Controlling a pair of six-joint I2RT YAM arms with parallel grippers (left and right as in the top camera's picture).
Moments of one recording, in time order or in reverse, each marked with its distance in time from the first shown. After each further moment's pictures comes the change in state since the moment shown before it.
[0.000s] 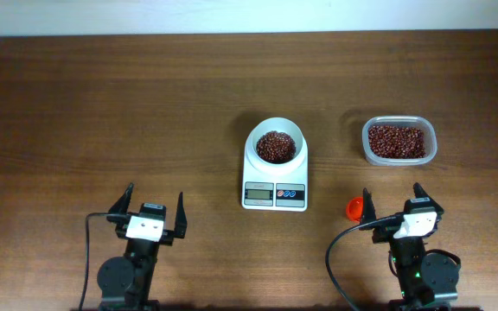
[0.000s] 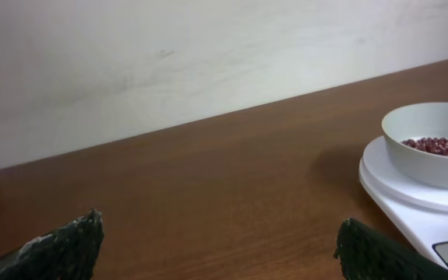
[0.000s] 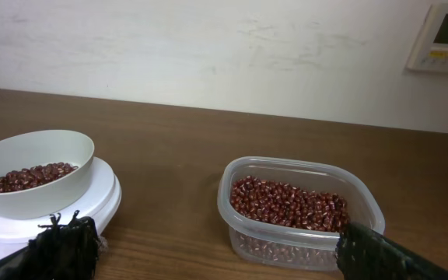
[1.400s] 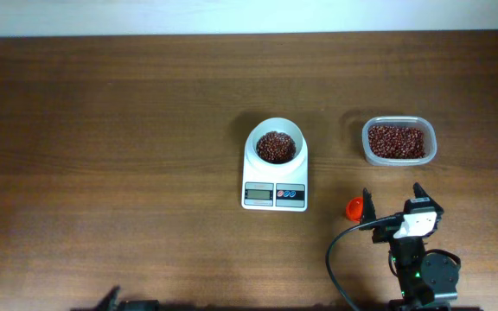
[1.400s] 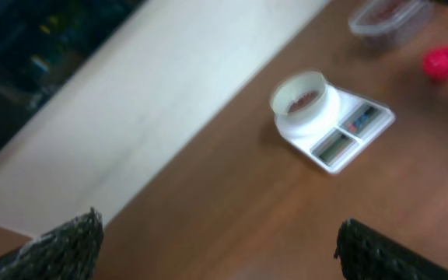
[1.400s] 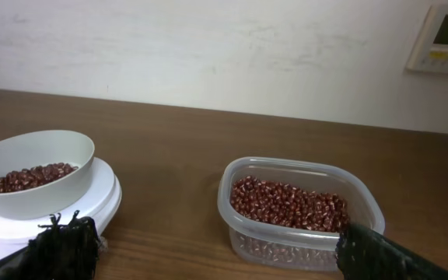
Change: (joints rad) left arm 0.000 -0.003 1.118 -1.279 0.211 0.495; right arm 0.000 -0.001 0.000 0.000 0.000 0.000
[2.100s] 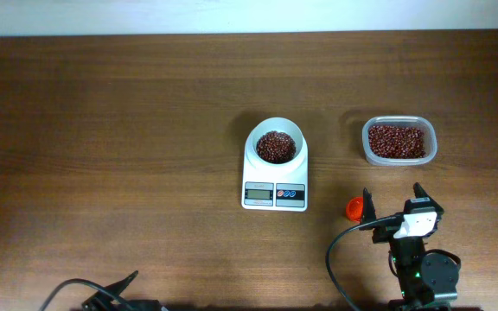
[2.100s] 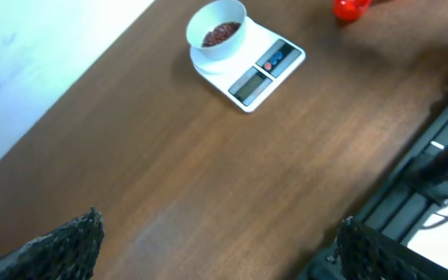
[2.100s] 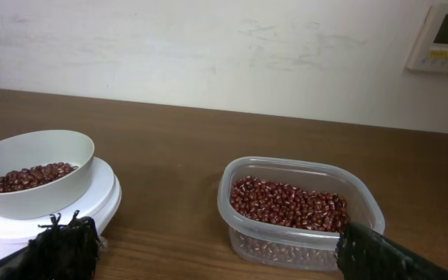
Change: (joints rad) left arm -0.006 0.323 0.138 -0.278 0.063 0.050; right arm 0.000 0.001 0.000 0.000 0.000 0.000
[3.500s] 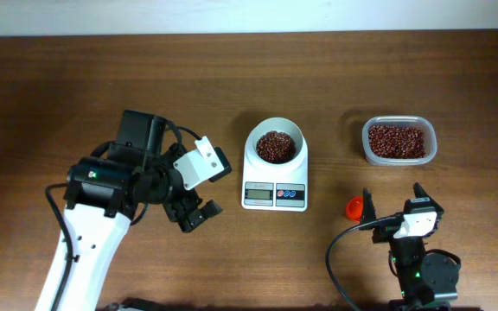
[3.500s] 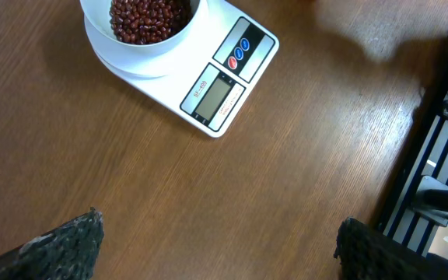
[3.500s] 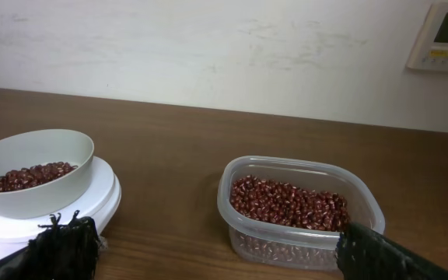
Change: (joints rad) left arm -0.223 0.906 -0.004 0.386 0.039 -0.005; right arm 0.000 0.002 0.000 0.000 0.000 0.000
